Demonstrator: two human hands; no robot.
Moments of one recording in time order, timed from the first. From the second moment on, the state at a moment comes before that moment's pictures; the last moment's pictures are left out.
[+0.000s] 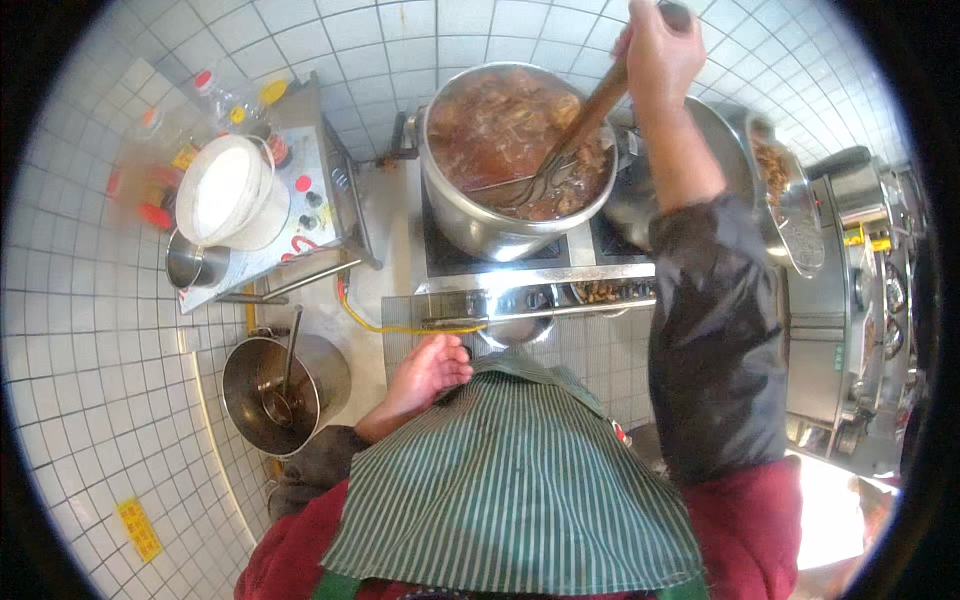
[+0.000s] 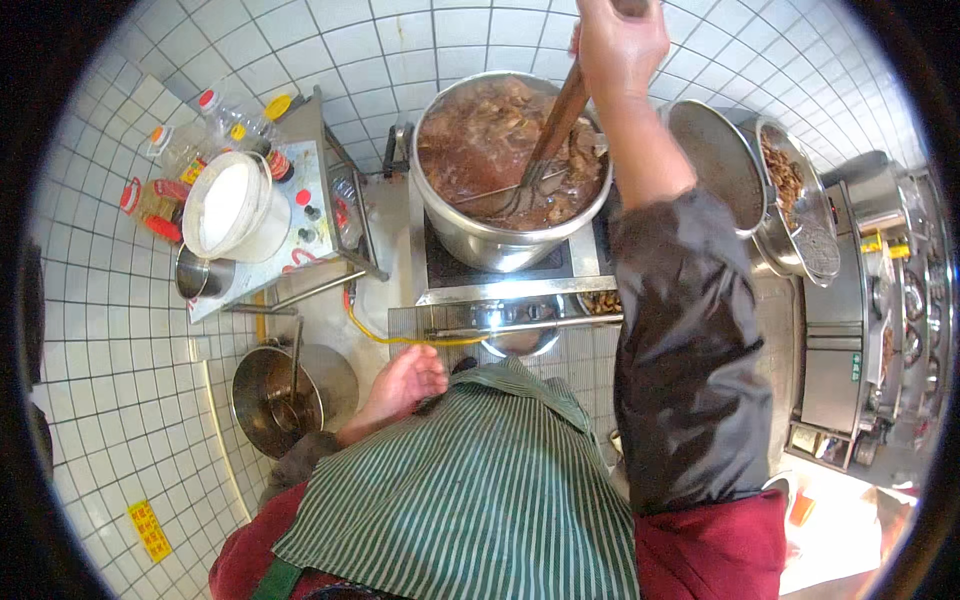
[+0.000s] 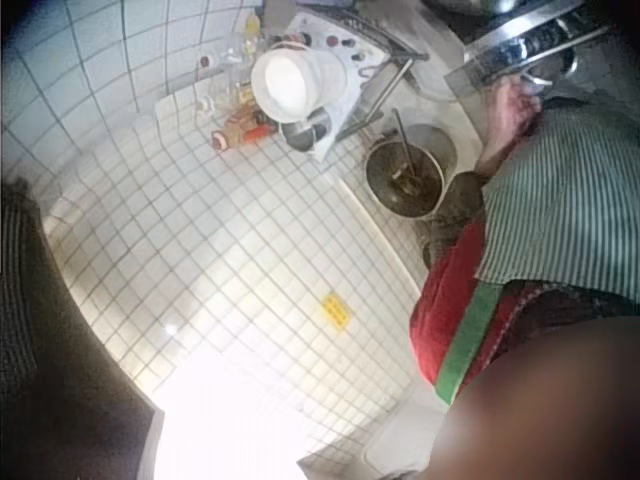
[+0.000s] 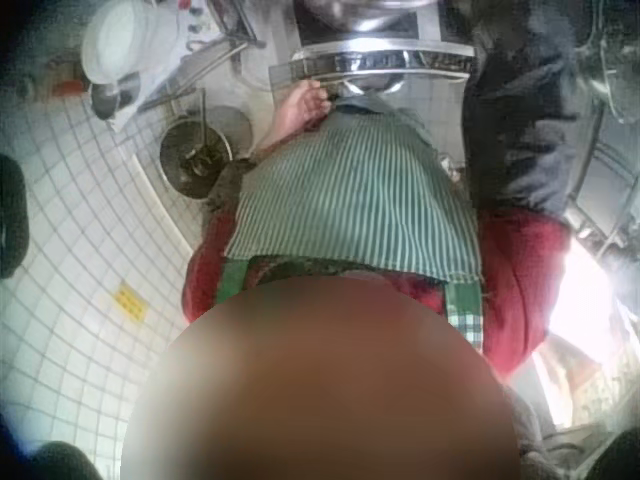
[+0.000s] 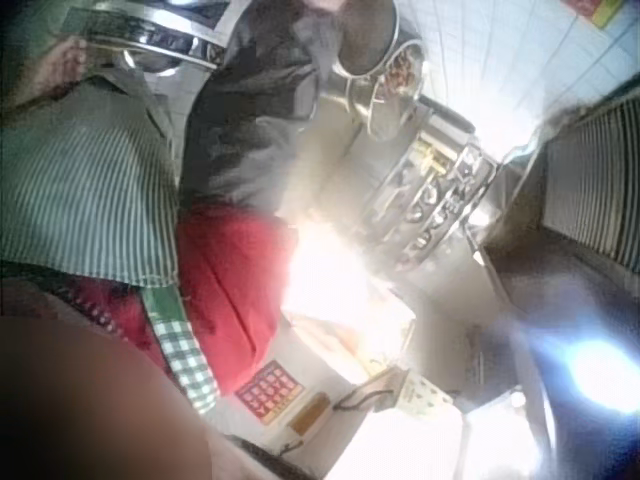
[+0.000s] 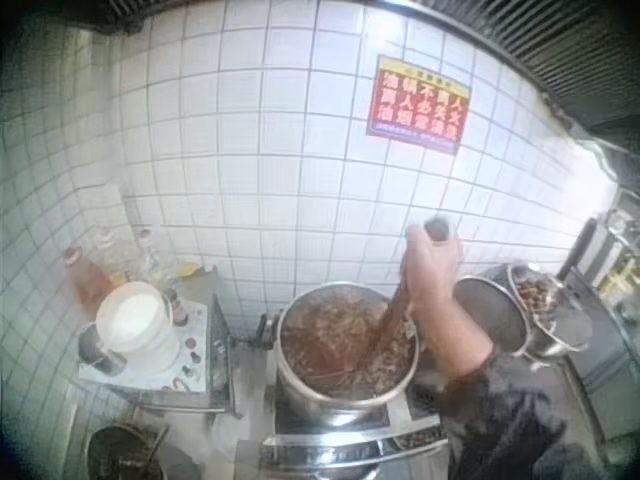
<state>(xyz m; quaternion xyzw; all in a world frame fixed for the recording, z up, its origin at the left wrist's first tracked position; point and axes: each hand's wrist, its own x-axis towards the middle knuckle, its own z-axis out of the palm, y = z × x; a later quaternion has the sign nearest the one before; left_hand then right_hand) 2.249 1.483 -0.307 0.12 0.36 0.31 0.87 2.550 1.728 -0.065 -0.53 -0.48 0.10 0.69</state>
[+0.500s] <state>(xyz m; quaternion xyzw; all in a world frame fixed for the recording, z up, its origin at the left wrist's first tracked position) 2.437 1.573 -0.216 0.11 0.15 0.24 0.95 2.522 1.519 -0.145 -0.43 -0.50 0.13 0.74</state>
